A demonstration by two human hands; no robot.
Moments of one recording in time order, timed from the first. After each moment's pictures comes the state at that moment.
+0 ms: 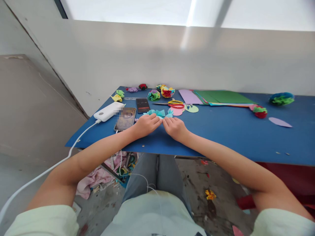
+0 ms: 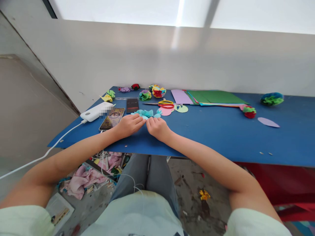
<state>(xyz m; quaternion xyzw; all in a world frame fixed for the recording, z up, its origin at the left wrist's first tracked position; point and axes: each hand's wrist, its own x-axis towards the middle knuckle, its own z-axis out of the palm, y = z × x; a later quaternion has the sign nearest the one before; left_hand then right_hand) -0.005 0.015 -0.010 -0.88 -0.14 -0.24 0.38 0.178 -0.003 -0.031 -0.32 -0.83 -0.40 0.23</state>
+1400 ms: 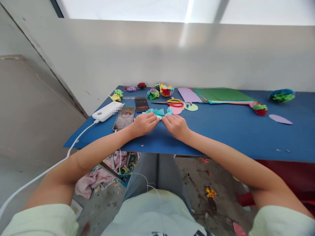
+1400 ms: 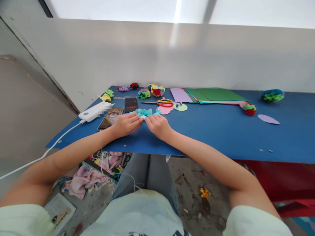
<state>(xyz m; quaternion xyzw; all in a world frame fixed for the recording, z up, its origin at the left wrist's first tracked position) -0.011 0.020 -0.012 -0.90 -0.14 -0.26 0.32 0.183 -0.007 -0.025 -0.35 -0.83 -0.34 0.26</state>
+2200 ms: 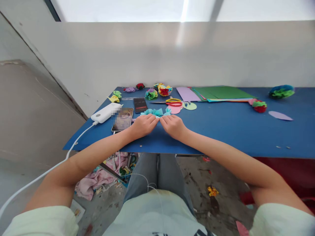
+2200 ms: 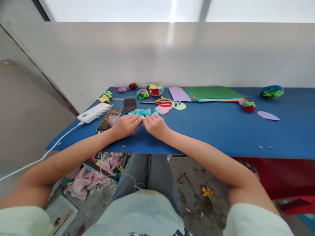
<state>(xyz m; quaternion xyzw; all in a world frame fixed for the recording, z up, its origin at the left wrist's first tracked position) -0.005 0.016 -0.016 -0.89 -0.16 -0.27 0.34 0.179 -0.009 -0.022 -0.35 -0.84 -0.35 0.22</state>
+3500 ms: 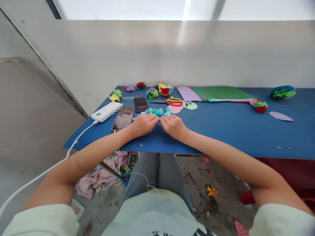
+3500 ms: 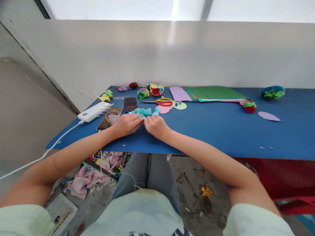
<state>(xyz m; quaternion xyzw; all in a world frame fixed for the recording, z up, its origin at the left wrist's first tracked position) -0.005 0.017 -0.012 -0.90 -0.16 -0.26 0.31 0.178 -0.006 -0.028 -0.35 -0.86 -0.33 0.18</state>
